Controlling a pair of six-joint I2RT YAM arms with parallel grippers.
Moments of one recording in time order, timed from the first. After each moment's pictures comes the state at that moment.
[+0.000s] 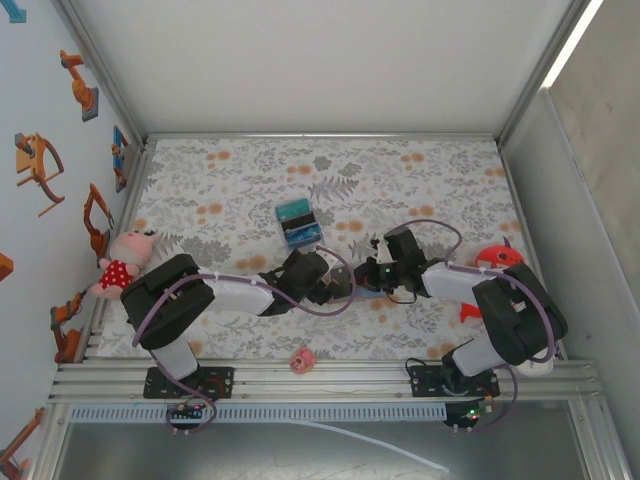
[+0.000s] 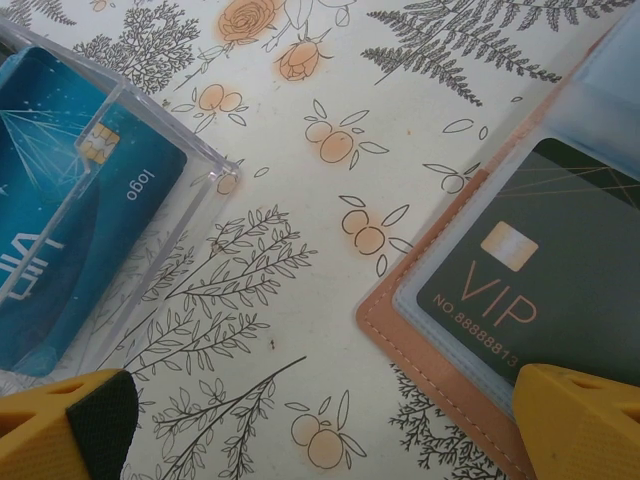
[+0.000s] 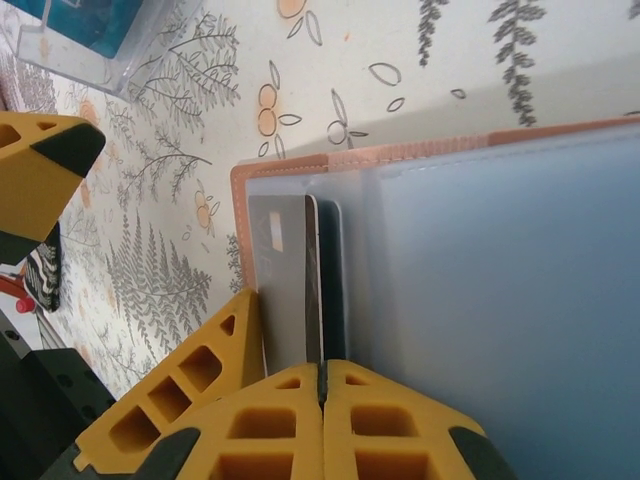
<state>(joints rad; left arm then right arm) -1.05 1.71 0.72 0.19 -0.39 -0.03 0.49 1.49 0.54 0.03 -0.57 0.76</state>
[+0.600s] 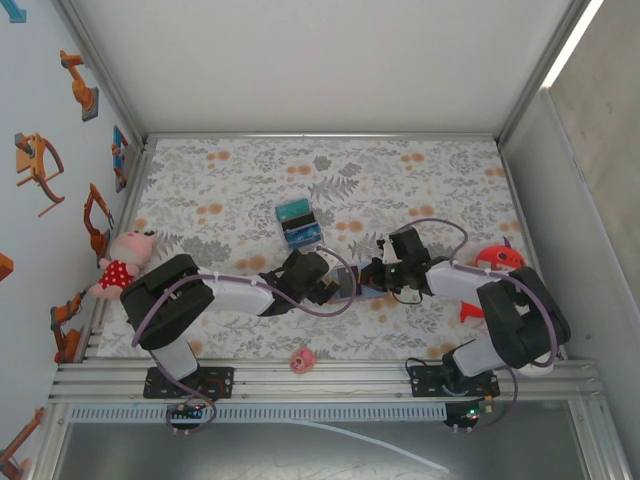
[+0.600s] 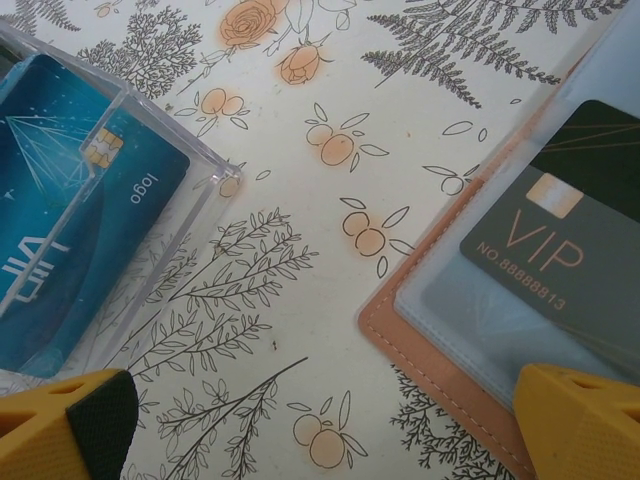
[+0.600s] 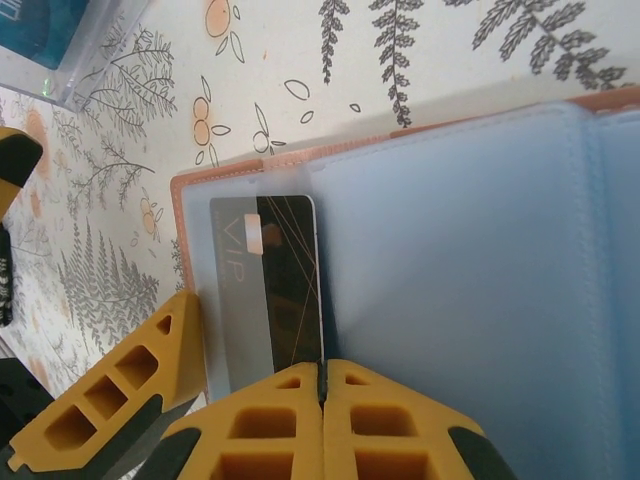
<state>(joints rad) -1.05 1.71 0.72 0.18 -0.40 -0.02 0.46 1.46 0.56 -0.08 -0.52 0.69</state>
